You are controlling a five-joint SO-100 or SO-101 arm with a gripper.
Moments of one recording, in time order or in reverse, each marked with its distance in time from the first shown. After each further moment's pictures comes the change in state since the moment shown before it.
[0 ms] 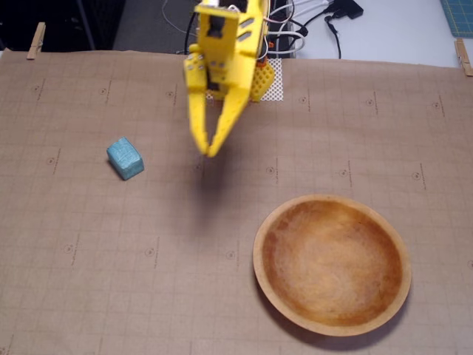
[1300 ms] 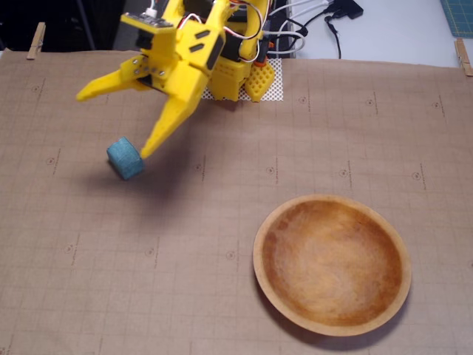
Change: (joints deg) arm 16.3 -9.4 -3.2 0.0 4.0
